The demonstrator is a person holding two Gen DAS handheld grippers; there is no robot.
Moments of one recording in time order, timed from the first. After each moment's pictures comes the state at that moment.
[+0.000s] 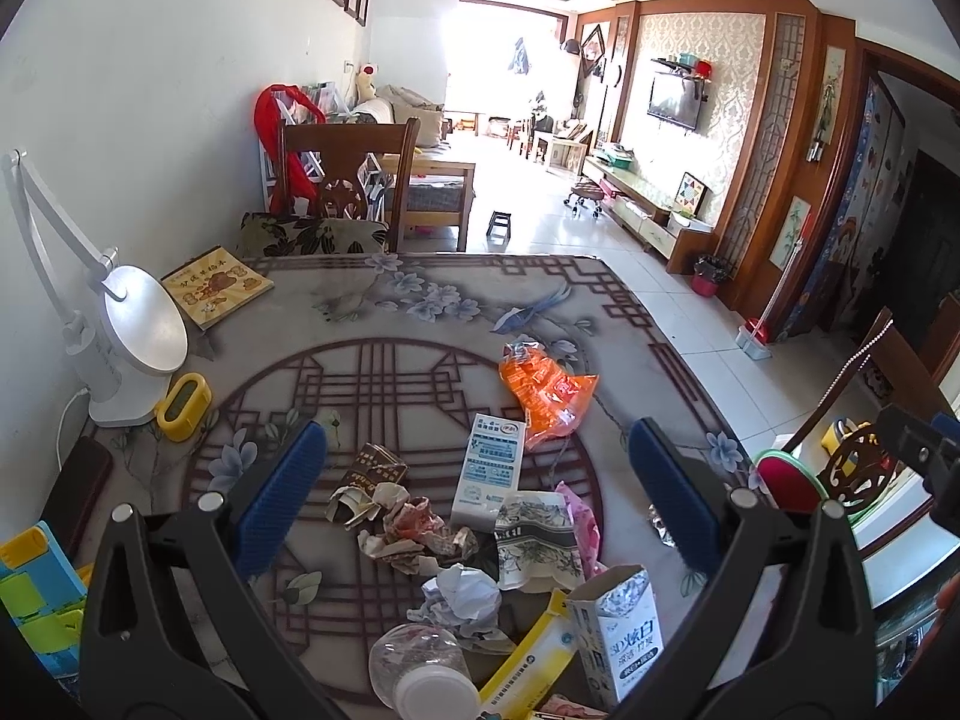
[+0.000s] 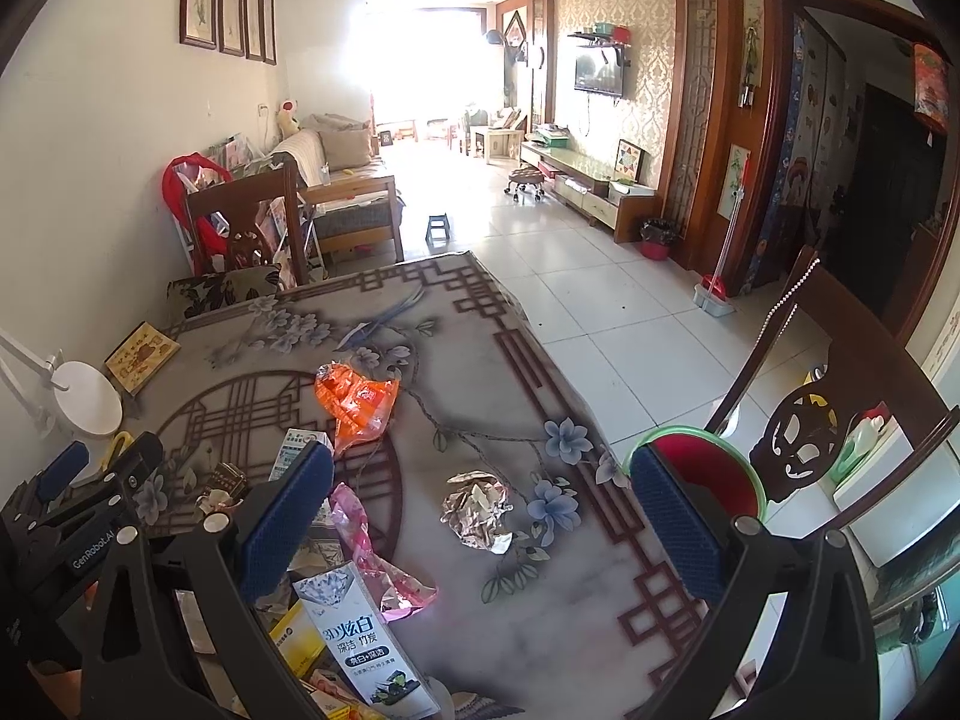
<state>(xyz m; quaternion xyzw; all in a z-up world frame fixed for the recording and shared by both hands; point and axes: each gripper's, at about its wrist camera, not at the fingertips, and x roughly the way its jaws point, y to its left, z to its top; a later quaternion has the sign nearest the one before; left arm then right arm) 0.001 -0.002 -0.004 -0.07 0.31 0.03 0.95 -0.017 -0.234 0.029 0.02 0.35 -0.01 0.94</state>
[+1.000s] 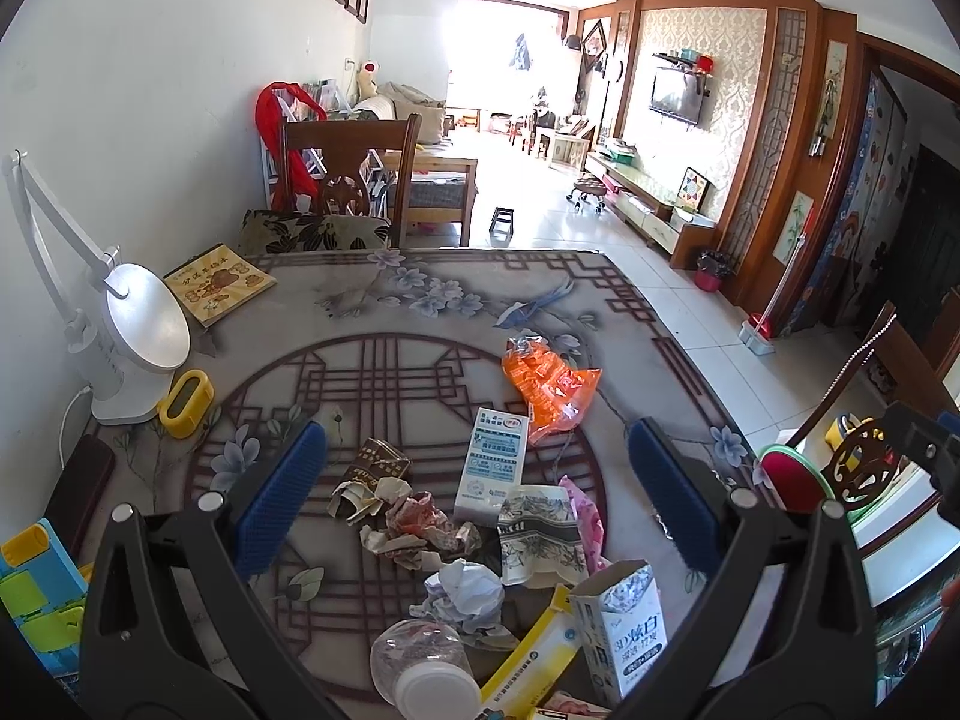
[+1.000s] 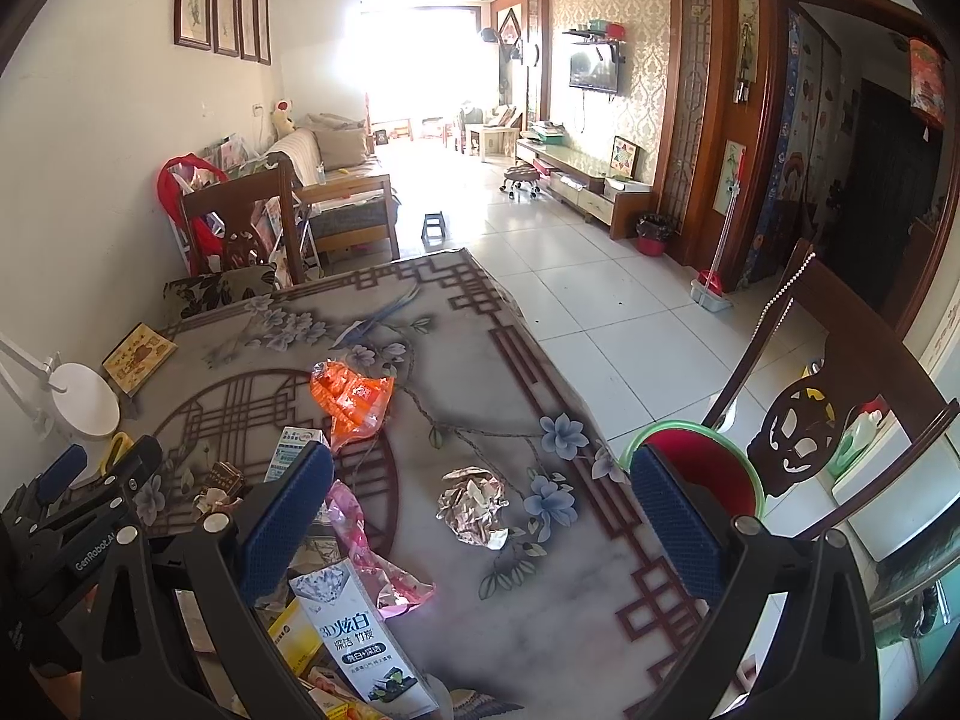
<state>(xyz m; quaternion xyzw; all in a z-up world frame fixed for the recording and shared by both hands) 0.000 -0.004 -0.007 -0.06 0.32 0.03 0.95 -0.017 -0.234 0.029 0.02 0.35 -0.01 0.94</state>
